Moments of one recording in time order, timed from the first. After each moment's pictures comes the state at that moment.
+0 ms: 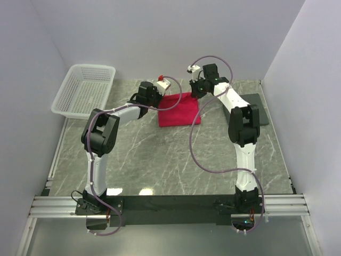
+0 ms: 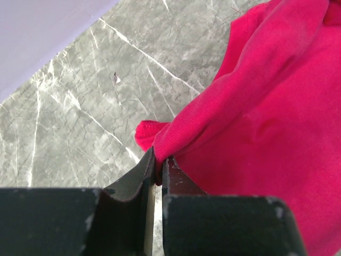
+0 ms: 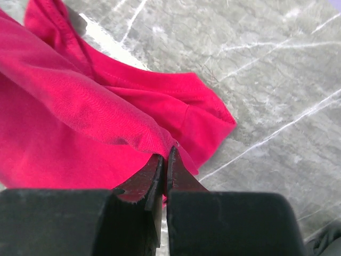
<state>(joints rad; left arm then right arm) -0.43 2.11 1.46 0.22 0.13 0.27 0.23 2.28 1.99 -0.53 -0.37 -0.33</state>
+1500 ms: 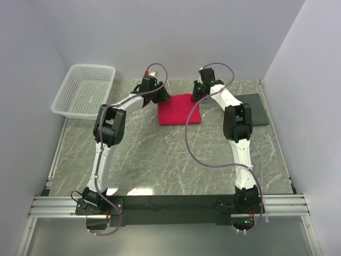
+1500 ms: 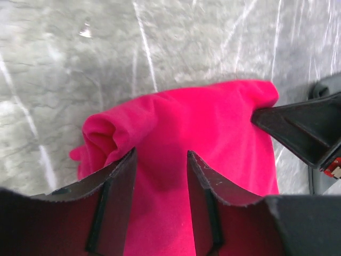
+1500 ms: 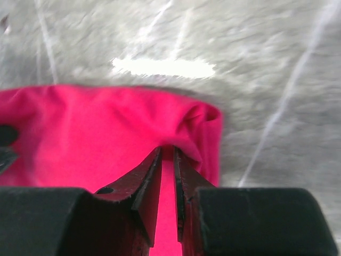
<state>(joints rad) -0.37 2.40 1.88 -0.07 0.22 -0.62 0.23 2.48 2.13 -0.54 -0.18 0.34</state>
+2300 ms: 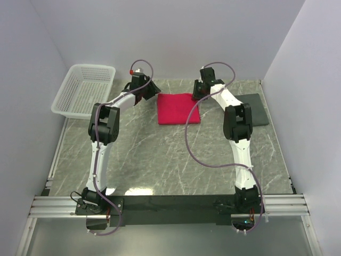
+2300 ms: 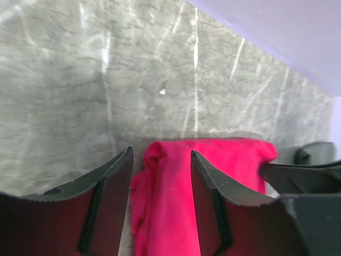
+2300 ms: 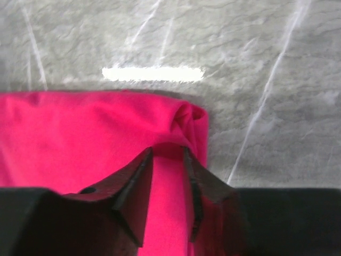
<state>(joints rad) -0.28 2.40 1.87 -0.02 0.15 -0.80 0.22 2.47 2.15 -0.55 -0.11 0.36</state>
